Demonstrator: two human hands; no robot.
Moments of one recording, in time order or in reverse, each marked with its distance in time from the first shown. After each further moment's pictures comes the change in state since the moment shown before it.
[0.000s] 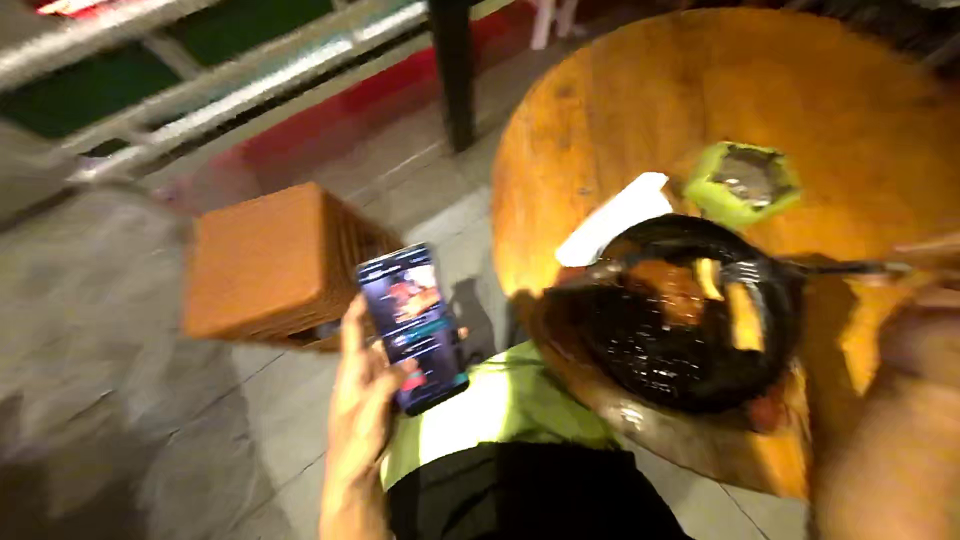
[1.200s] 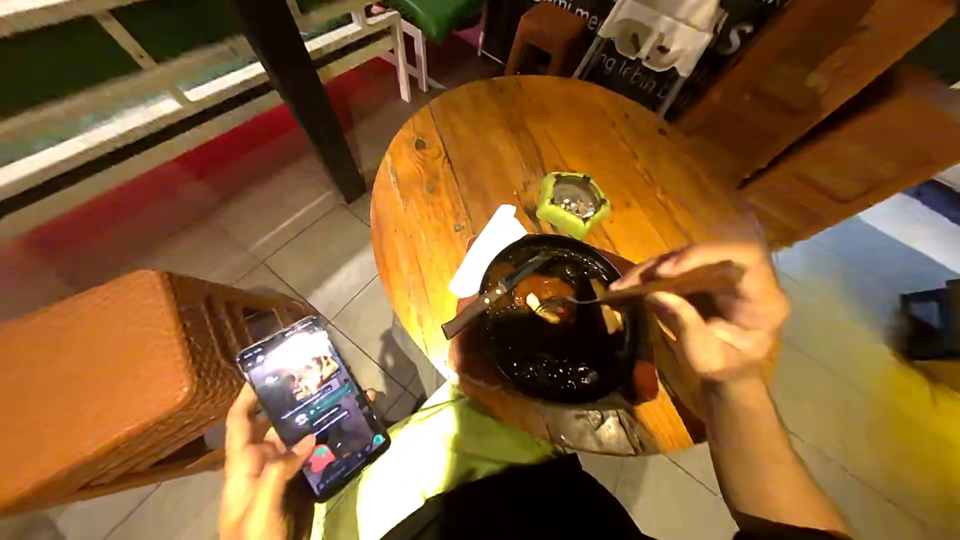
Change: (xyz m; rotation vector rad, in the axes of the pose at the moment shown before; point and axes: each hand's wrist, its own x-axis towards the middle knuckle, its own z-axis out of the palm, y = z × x) left_hand 0.006 -0.016 -0.010 0.062 0.010 -0.012; right_hand -0.003 -0.083 0.049 0.021 -0.342 -0.190
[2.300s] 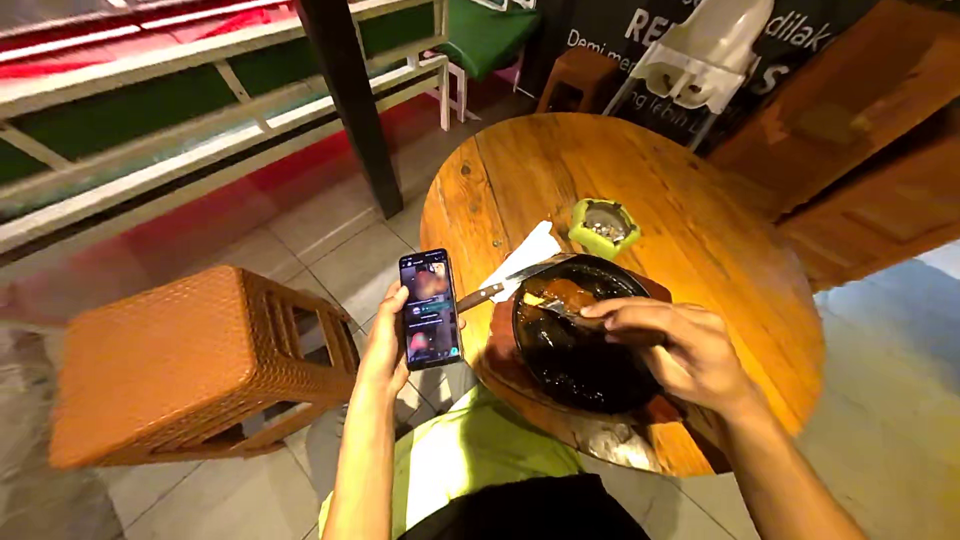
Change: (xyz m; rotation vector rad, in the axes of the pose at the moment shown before) left_hand 0.112 -0.013 0.072 -0.356 -0.249 -0.337; right_hand -0.003 0.003 0.028 -0.088 -0.273 -0.067
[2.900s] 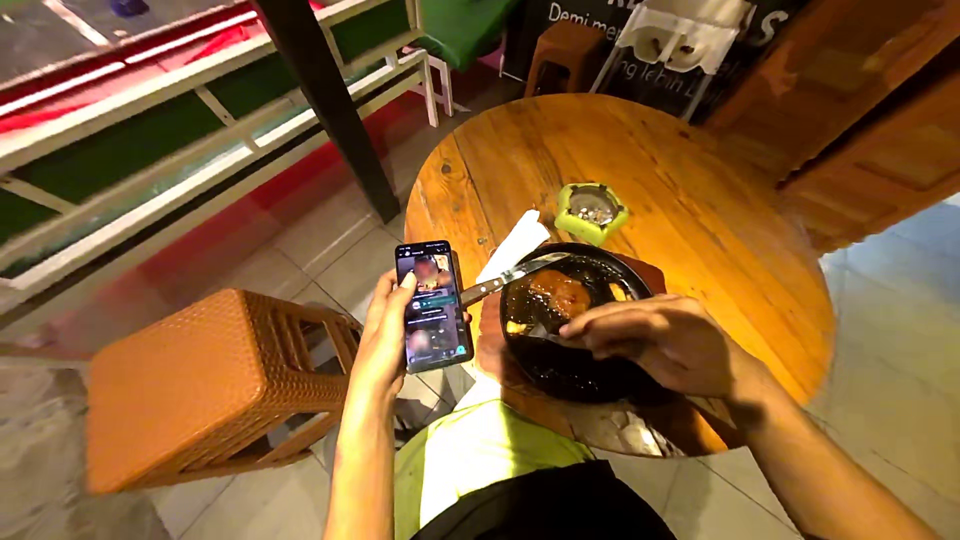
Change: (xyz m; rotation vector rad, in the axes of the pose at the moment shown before) left_hand -0.010 0.034 0.052 0.433 0.072 0.074; right_hand 0.001 -0.013 -0.010 0.146 -0.162 0.082
